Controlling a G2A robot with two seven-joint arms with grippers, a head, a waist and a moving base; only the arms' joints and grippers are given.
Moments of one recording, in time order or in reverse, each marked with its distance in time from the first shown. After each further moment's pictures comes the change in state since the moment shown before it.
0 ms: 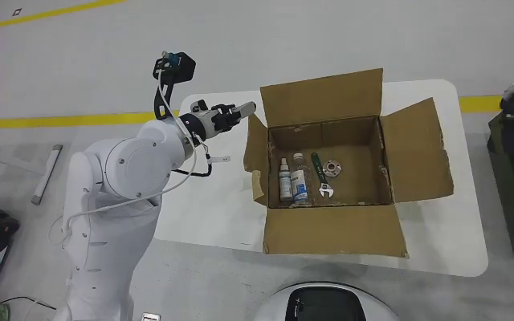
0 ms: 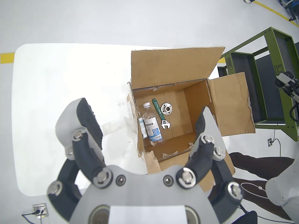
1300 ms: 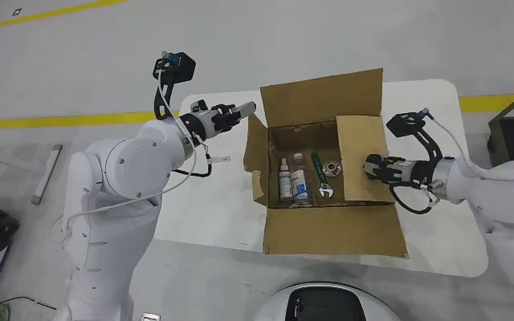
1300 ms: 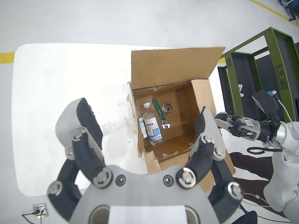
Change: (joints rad) left arm 0.000 0.000 0.000 0.000 0.000 0.000 0.000; right arm 0.031 -0.008 -0.475 0.043 0.319 -0.302 0.080
